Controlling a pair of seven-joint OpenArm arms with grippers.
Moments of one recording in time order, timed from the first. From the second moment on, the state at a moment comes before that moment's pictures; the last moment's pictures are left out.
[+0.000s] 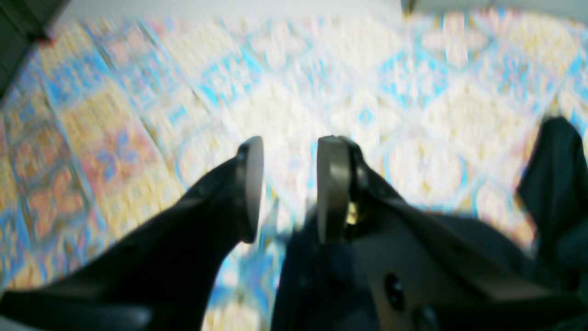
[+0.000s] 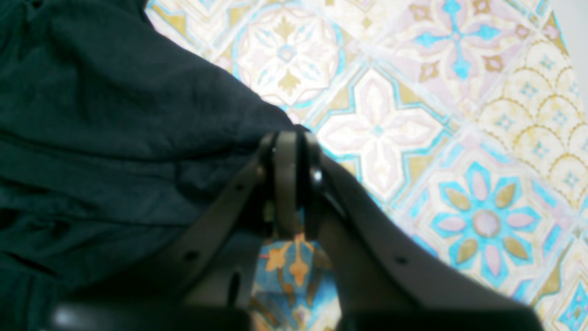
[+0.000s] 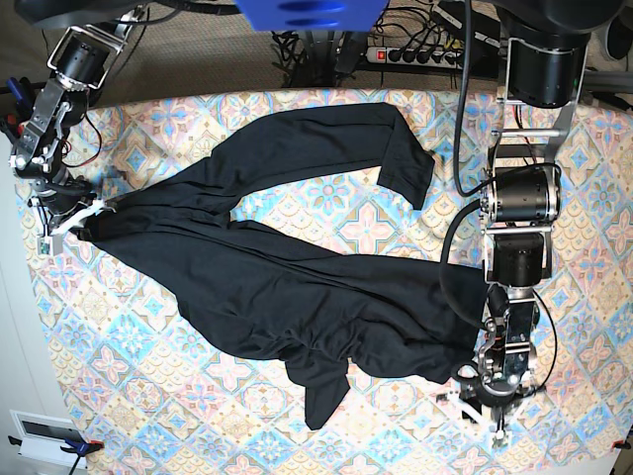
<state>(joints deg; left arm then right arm) -50.7 -11.9 2.3 34.4 -3.5 0.5 23.0 -1.3 20.6 33.2 80.2 23.1 31.6 -42.7</state>
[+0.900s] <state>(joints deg) -17.6 -18.1 1.9 57.6 -17.5 -4.0 31.4 -1.1 20.4 26.7 80.0 22.9 31.6 -42.5</state>
